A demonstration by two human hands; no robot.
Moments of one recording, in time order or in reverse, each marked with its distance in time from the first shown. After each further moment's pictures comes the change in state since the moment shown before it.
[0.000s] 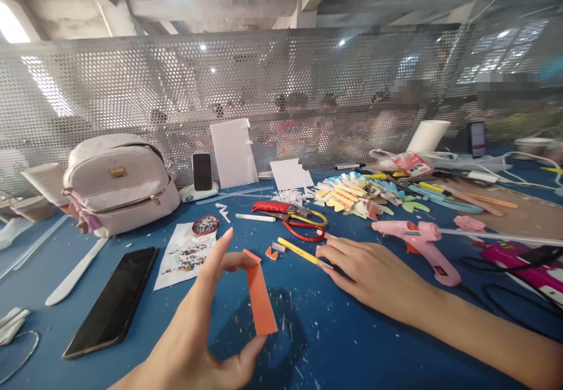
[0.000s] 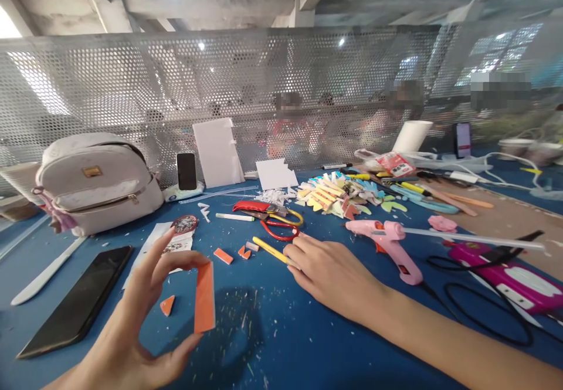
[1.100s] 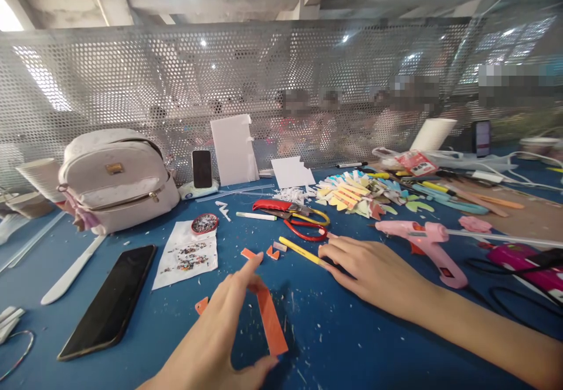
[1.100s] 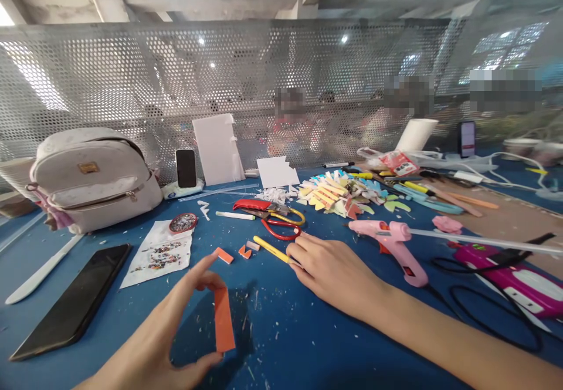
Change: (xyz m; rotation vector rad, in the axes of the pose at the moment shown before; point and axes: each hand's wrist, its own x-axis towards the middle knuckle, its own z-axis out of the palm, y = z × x) left_hand -0.012 -0.017 0.021 0.053 -0.282 -0.086; right_hand 0.006 0.005 0.004 -0.008 -0.141 0.028
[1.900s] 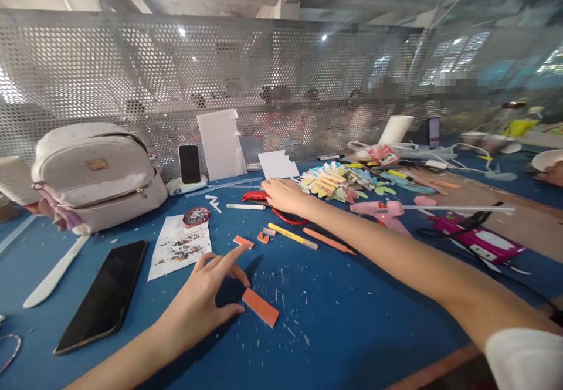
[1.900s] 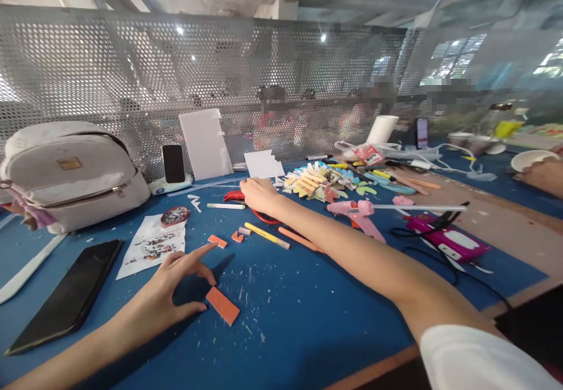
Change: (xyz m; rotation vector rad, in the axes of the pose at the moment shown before) left_hand 0.003 -0.048 -0.007 -0.037 -0.178 0.007; right_hand 0.150 0.002 0.007 -0.133 -0.196 0.277
